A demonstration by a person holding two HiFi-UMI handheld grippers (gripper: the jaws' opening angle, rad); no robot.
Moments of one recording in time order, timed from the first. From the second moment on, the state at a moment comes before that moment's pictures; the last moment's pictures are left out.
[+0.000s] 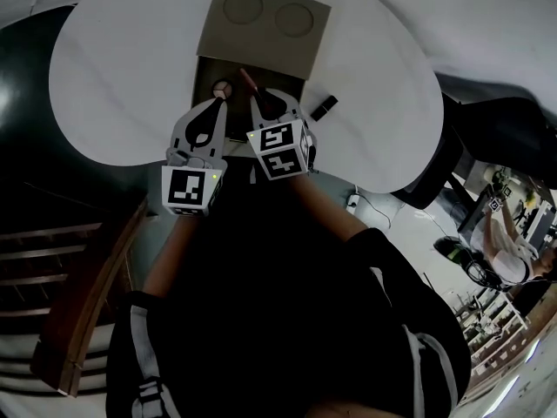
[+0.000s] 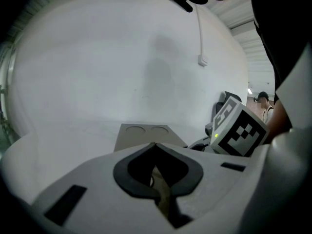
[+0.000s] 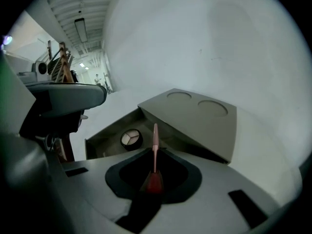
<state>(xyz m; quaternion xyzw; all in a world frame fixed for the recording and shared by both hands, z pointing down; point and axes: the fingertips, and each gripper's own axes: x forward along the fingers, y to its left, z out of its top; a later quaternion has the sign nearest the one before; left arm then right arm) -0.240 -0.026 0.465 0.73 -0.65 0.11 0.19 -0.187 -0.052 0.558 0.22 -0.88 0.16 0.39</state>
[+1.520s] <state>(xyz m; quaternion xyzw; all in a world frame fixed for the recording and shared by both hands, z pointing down) -0.136 -0.054 0.395 0.79 -0.59 0.10 0.12 -0.068 -0.079 0.396 0.37 -0.91 0.09 0.19</state>
